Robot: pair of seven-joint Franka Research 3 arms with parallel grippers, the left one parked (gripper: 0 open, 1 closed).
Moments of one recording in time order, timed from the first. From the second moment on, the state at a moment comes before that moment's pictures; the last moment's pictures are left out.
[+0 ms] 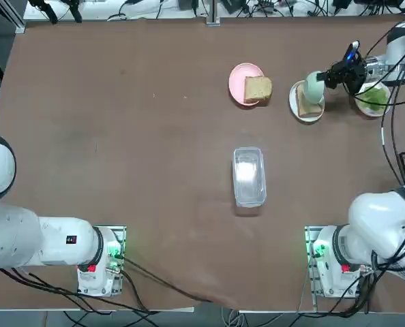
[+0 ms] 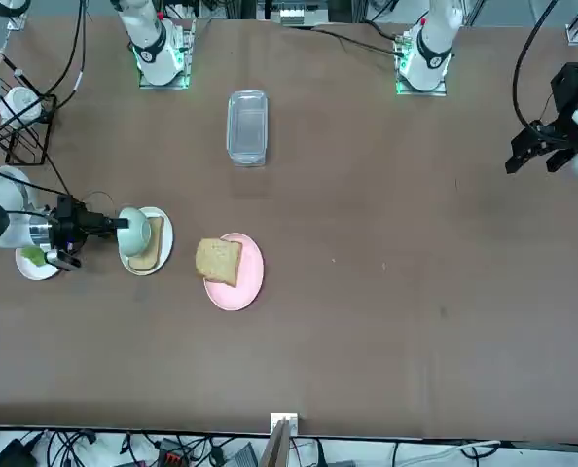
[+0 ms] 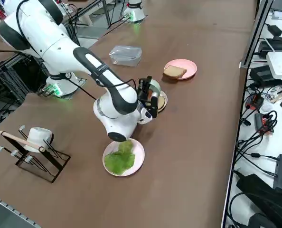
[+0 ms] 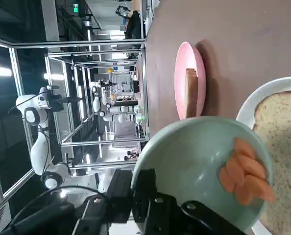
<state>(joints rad) -0.71 0.82 0.33 -1.68 0.94 1.48 -0.85</state>
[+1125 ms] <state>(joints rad) -0.73 0.84 0.33 -1.68 0.98 1.42 -0.92</state>
